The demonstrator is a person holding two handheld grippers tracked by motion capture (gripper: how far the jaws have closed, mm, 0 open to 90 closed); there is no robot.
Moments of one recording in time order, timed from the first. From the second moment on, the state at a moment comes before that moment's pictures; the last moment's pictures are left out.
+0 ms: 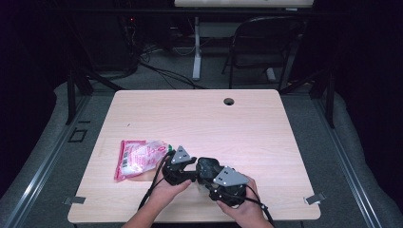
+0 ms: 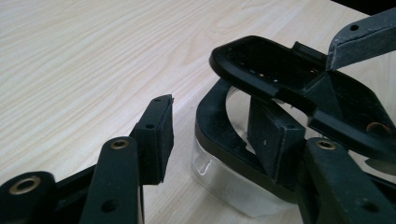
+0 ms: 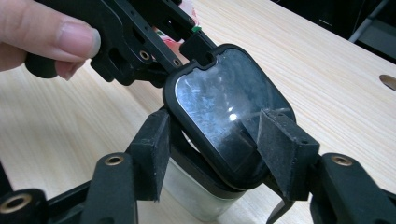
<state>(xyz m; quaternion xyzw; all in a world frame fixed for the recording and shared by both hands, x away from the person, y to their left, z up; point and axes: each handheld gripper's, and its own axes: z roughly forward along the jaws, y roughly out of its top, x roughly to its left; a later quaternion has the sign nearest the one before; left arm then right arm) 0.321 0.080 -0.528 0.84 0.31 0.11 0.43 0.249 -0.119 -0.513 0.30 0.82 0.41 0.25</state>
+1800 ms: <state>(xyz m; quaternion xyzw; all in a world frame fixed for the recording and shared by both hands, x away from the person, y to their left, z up) 0.323 0.074 -0.529 0.85 0.28 0.09 0.44 0.250 -0.179 -0.499 0.40 0.76 0.47 0.22</state>
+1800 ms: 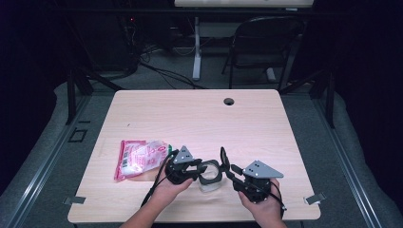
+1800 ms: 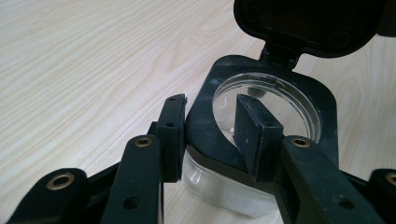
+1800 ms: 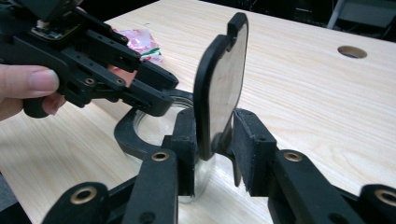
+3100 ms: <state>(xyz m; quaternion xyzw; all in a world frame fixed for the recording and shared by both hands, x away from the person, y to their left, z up) 0.305 0.077 -0.533 0.82 0.31 0.08 0.47 0.307 -0.180 -0.507 0.43 0.75 0.48 0.15</state>
